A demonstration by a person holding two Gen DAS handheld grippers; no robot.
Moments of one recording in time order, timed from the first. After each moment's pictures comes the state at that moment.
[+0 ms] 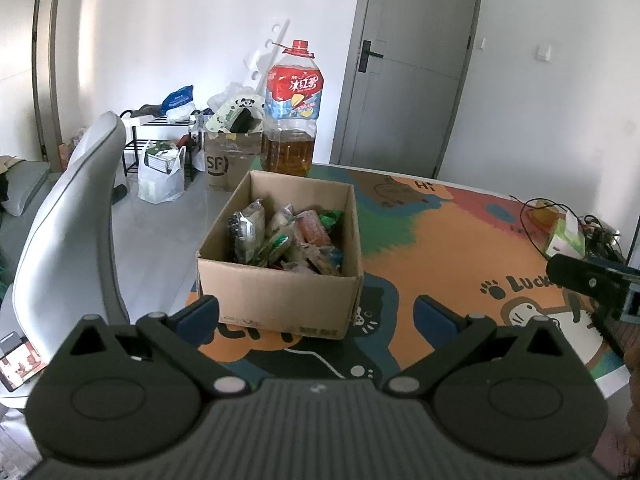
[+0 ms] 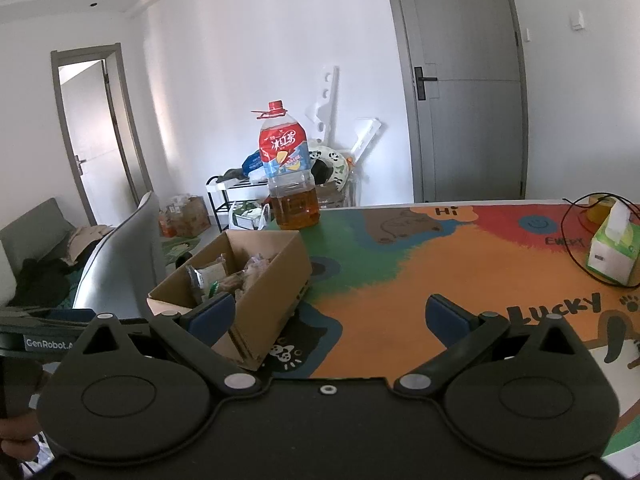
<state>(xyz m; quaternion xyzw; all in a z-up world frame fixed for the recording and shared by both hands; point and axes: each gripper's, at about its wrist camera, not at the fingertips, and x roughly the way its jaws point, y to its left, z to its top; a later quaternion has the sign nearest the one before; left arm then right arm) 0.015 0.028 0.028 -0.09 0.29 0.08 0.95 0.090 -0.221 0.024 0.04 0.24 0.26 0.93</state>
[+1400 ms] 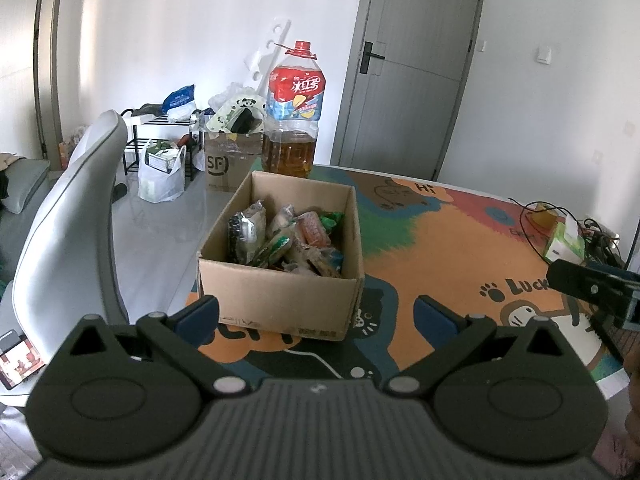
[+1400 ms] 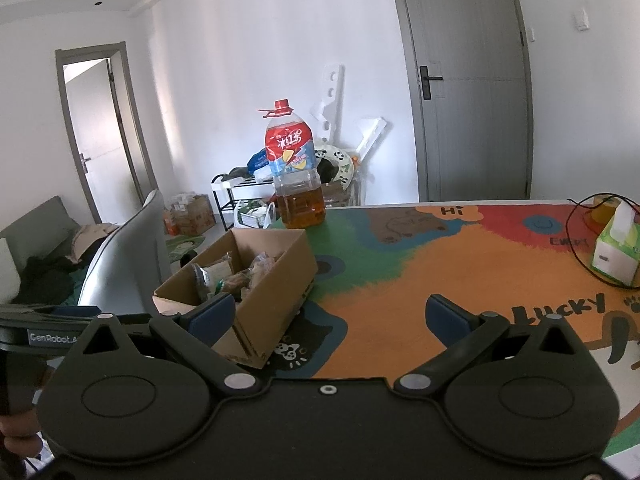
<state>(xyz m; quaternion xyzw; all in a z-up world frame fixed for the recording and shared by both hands) 0.014 0.027 0.026 -0.09 0.29 0.08 0.95 0.091 -0.223 0.025 0.04 0.24 0.27 0.93</state>
